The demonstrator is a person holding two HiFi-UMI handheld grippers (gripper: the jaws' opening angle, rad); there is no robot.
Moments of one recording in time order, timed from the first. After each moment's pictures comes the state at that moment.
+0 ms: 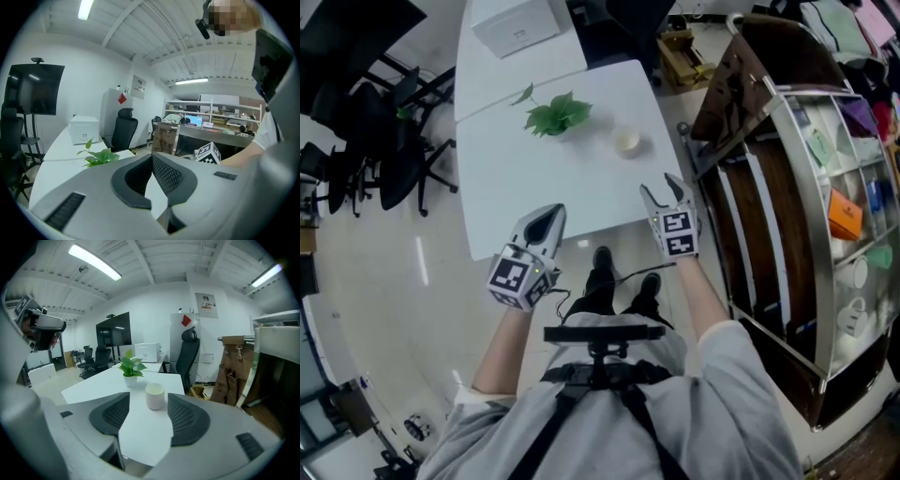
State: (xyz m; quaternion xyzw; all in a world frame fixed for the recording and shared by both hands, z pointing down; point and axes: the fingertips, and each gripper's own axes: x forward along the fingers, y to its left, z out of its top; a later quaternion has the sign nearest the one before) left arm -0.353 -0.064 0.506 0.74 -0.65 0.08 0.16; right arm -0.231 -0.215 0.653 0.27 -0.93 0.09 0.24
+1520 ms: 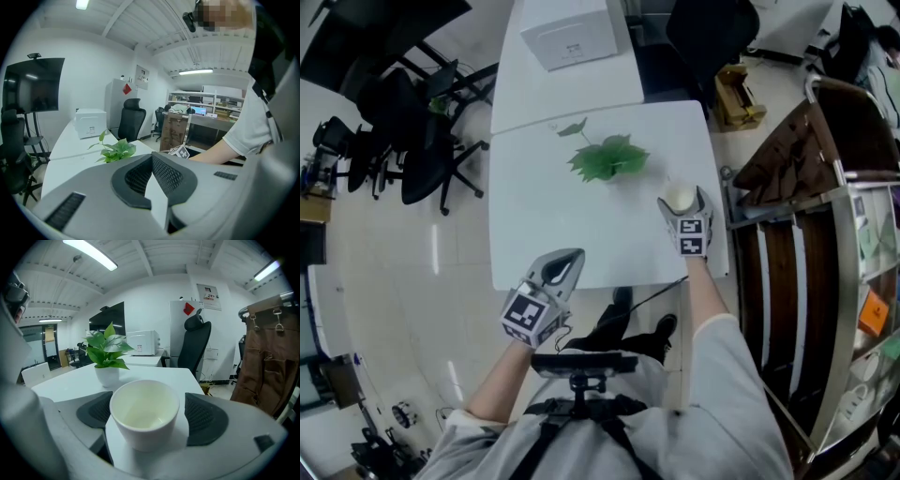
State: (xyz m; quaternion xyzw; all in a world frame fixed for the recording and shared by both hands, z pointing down) left arm -0.441 -0.077 0.551 0.73 -0.65 0.13 0.19; right arm -0.370 -0.333 0.794 0.28 -0.92 0.07 0.25
